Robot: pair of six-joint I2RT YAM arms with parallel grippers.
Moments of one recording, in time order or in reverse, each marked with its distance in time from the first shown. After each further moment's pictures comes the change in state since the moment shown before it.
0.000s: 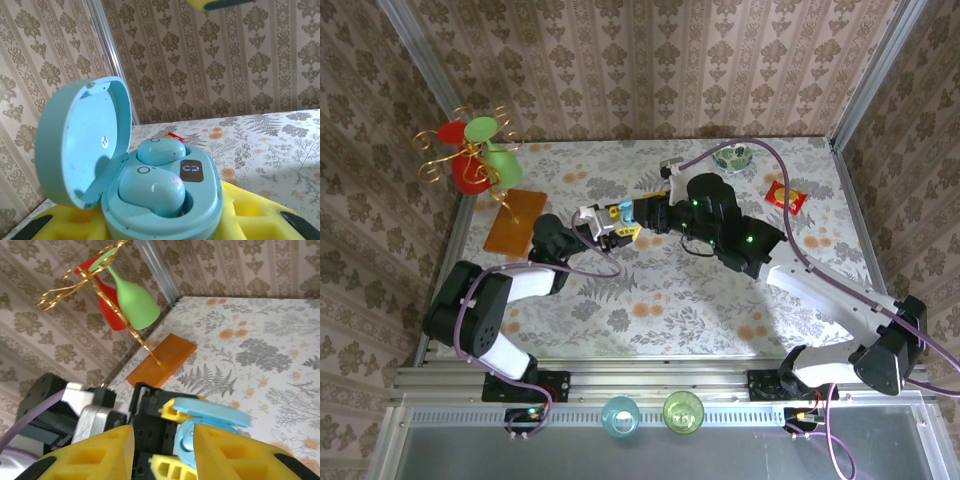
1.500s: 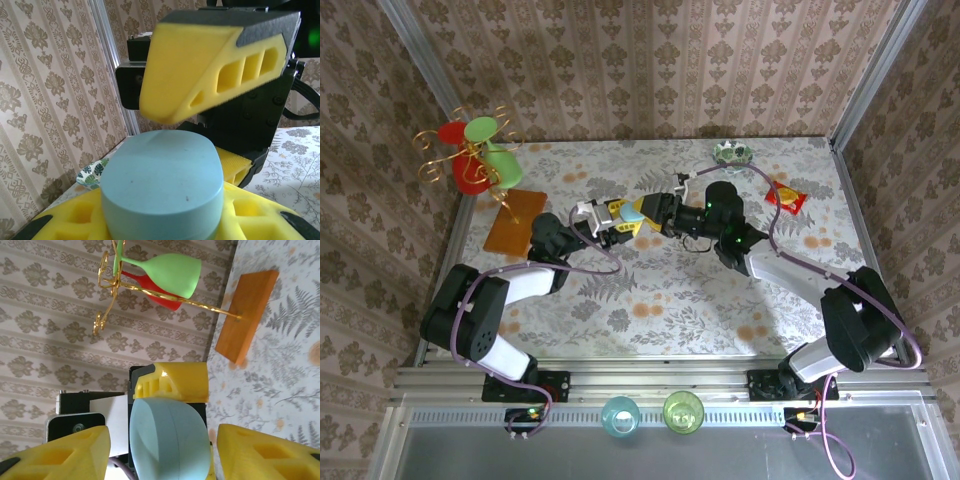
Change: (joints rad) left arm -0.011 -0.027 0.018 0.014 -0.021 -0.084; right arm -0.216 0.150 -0.339 0.684 -0.584 0.722
